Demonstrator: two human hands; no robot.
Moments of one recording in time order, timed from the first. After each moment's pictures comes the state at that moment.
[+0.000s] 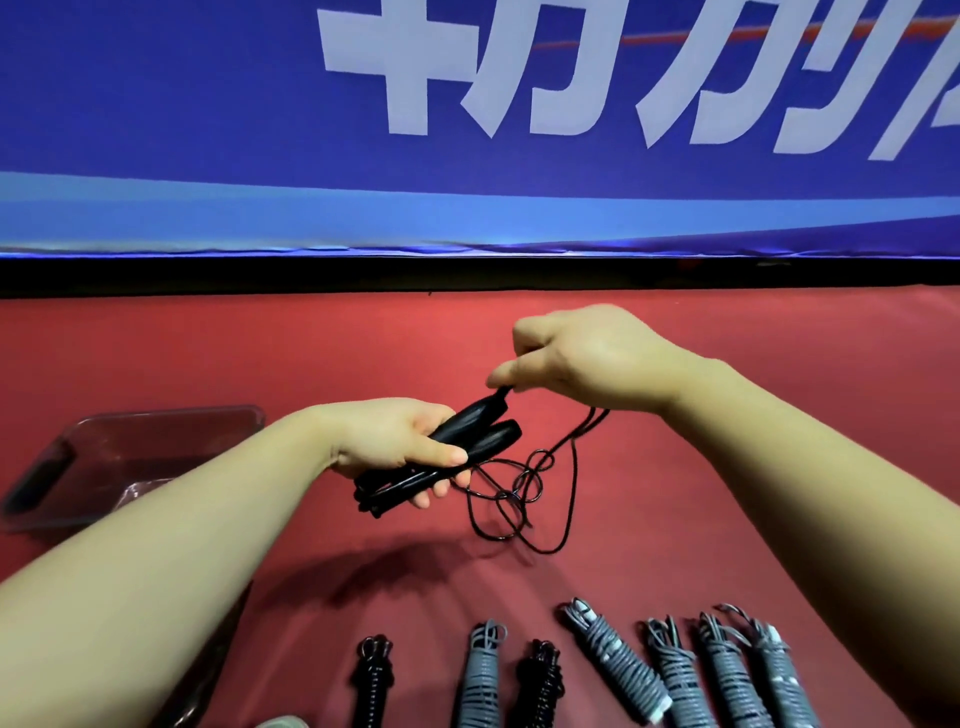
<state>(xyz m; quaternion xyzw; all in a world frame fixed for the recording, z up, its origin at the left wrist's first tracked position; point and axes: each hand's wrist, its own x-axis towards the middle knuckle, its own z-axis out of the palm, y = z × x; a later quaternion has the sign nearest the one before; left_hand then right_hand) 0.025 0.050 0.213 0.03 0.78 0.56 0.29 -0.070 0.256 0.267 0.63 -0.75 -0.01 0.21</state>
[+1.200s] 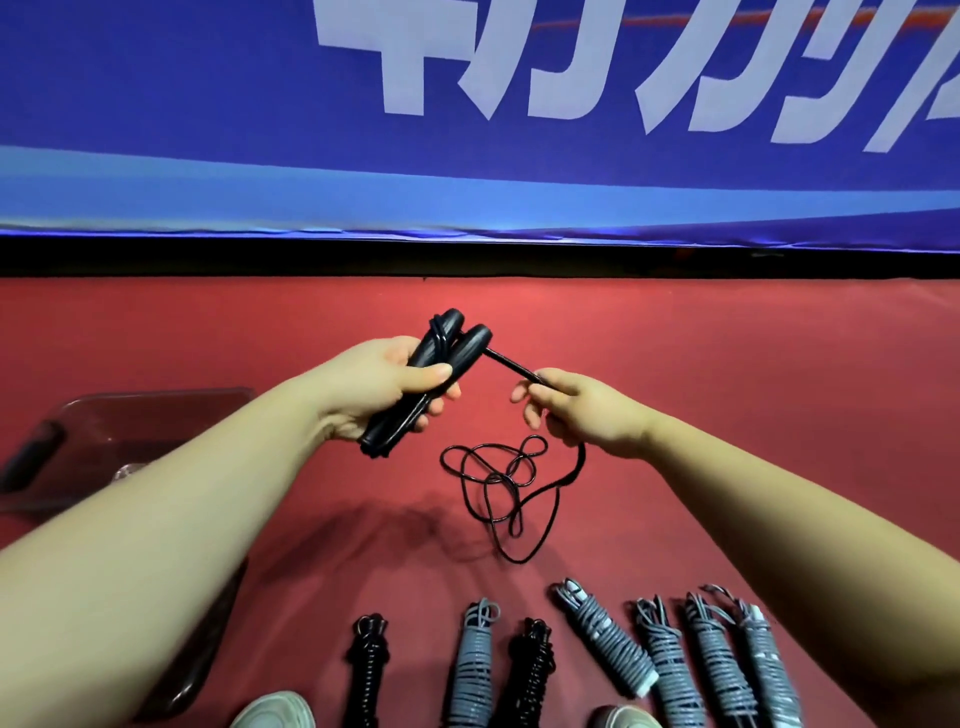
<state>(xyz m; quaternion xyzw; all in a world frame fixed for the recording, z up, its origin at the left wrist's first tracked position) 0.021 0.048 0.223 -0.07 0.72 0.69 0.08 -0.069 0.262 0.188 0.26 -0.82 0.45 -0.24</state>
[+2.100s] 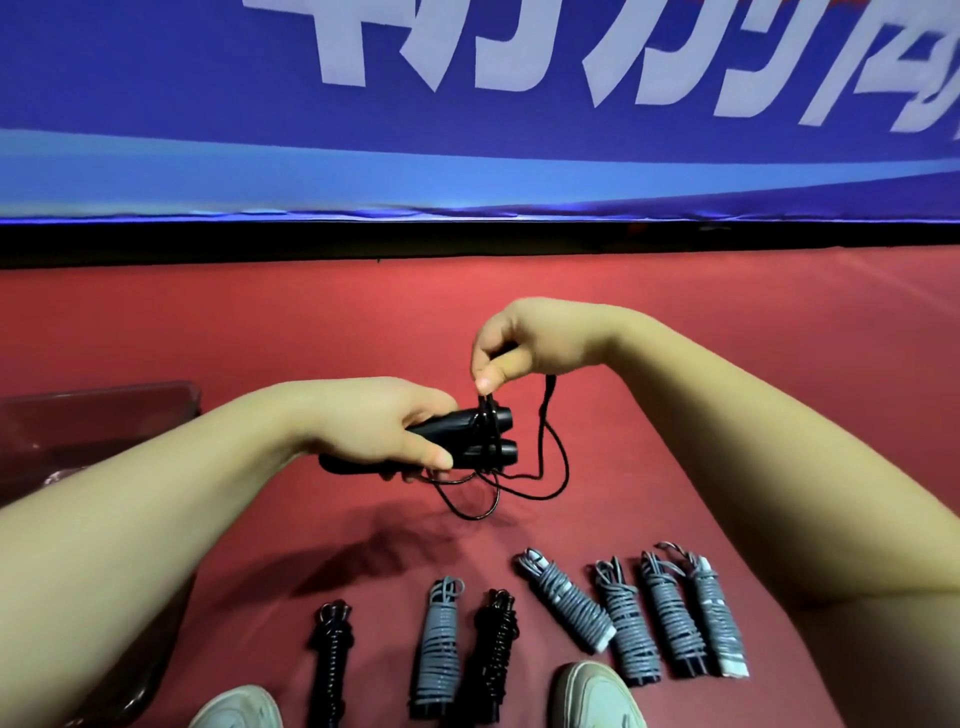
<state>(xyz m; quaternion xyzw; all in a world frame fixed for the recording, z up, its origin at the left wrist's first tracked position) 0.037 0.091 0.233 0.15 0.89 0.34 0.26 -0.062 0.263 0.265 0.45 -0.85 0.18 -0.22</state>
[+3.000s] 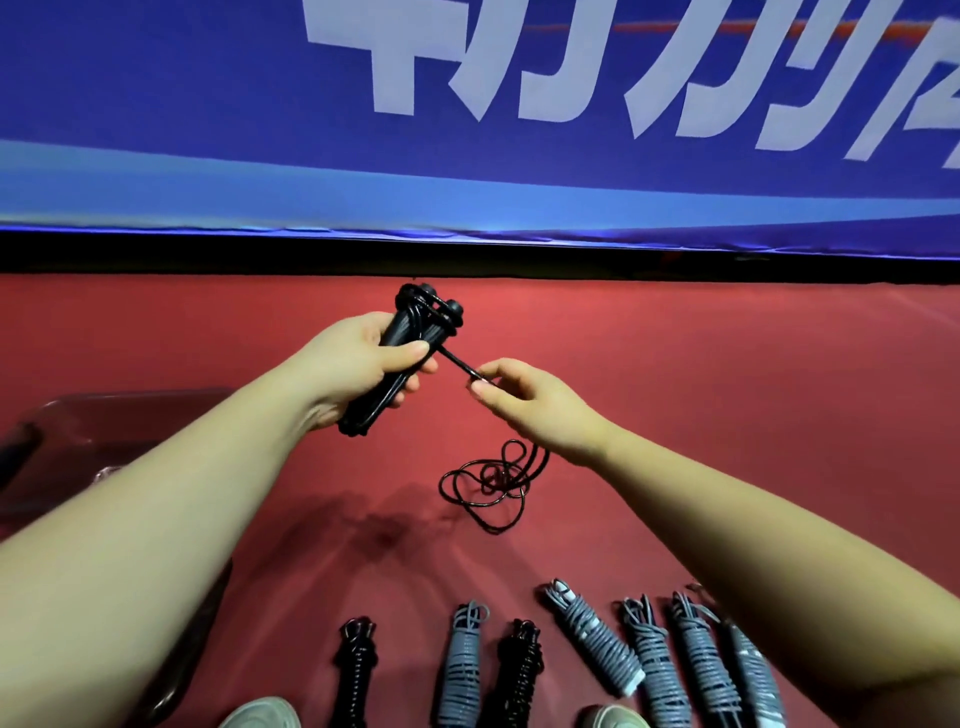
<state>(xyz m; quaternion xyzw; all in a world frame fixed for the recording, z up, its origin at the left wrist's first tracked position) 0.014 0.039 0.227 -0.08 0.76 0.65 -0.01 -0.047 0.235 0.195 0.30 -0.84 0.44 -0.13</state>
